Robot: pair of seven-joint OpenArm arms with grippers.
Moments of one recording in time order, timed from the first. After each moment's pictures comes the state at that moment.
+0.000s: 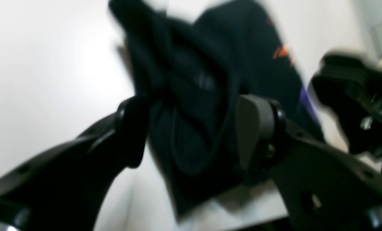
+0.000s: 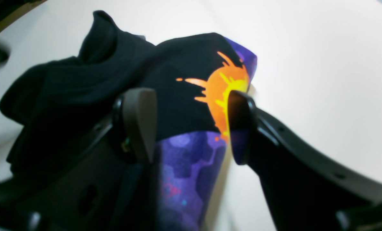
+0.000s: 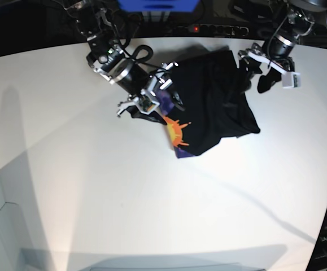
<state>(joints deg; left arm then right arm) 35.3 -2.5 -34.4 116.9 -45.7 -30.6 45.0 -16.7 2.1 -18.6 98.4 -1.8 25.5 -8.3</state>
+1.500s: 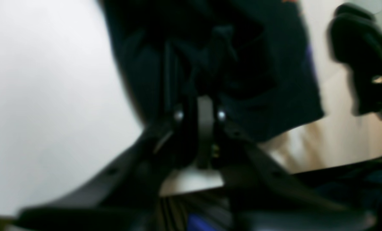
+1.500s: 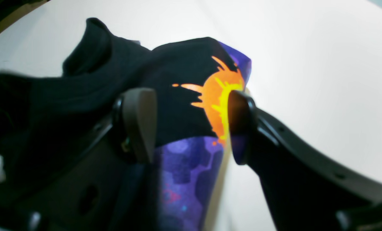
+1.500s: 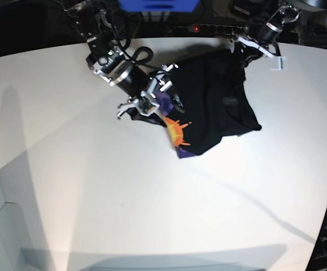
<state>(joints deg) 40.4 -1.8 -30.9 106.1 -50.3 -30.6 44.7 -16.1 2.1 -18.6 98.4 -1.9 25.5 -8.3</state>
